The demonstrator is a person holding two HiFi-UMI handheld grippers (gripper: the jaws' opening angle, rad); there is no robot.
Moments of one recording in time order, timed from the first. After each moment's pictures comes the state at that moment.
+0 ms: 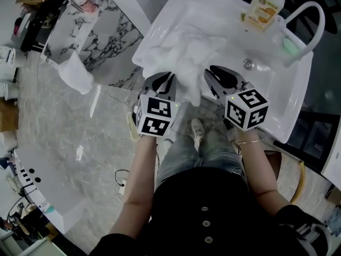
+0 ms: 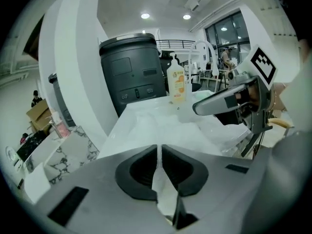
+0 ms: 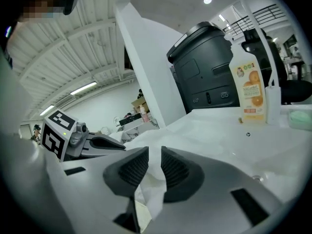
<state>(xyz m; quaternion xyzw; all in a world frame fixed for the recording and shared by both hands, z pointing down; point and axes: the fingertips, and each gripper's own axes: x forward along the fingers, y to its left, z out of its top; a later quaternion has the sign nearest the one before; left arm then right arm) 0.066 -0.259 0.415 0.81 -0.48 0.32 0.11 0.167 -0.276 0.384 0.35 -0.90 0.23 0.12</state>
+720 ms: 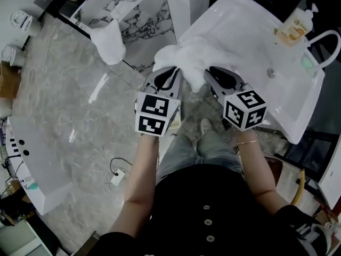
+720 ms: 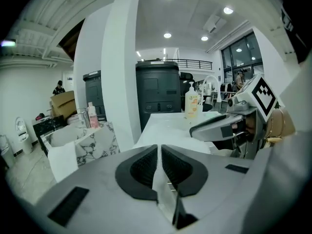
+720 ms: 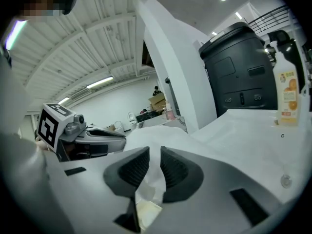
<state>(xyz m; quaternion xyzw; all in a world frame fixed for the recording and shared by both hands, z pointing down) -0.058 -0.168 0.353 0.80 -0.56 0.20 0.11 0.023 -0.189 0.358 0.28 -0.93 0.19 0.14</state>
